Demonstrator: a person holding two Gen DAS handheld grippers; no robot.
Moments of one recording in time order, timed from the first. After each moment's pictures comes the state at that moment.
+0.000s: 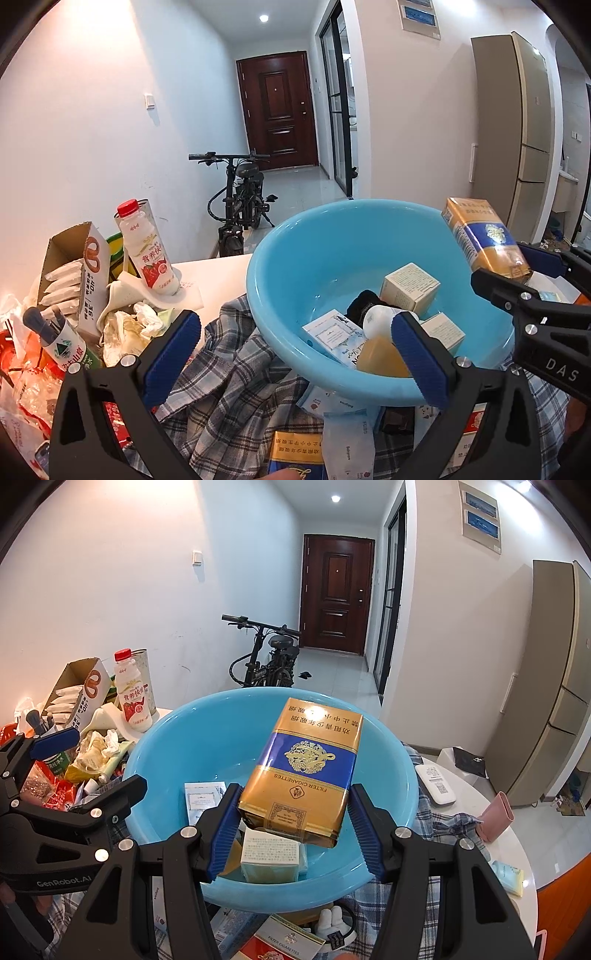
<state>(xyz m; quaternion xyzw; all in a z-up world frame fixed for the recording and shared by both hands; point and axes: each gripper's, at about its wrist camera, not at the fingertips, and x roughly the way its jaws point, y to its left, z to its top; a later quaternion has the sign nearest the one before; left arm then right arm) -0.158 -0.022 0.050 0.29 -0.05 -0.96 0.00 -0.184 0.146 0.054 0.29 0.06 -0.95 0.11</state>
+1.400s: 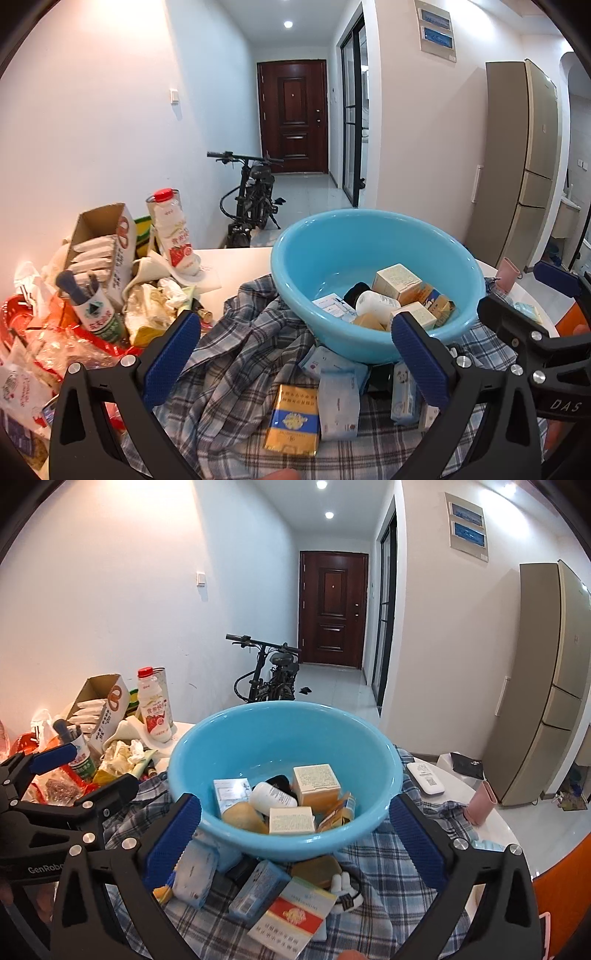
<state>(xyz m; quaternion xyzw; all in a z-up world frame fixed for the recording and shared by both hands) -0.083 -0.034 0.078 0.27 -0.01 -0.96 0.02 -0.111 0.152 0.079 0.26 0.04 -0.96 0.12</state>
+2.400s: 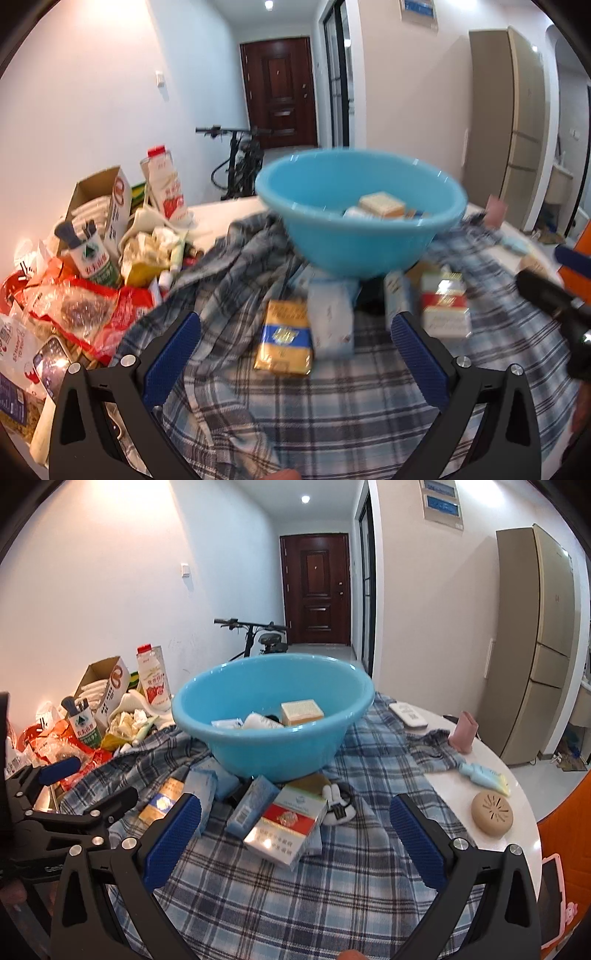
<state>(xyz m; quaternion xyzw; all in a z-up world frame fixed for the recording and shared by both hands) -0.038 -0.022 0.011 0.33 -0.04 -0.94 0.01 -0.042 0.187 0.032 0.30 0.01 -0.95 0.09</state>
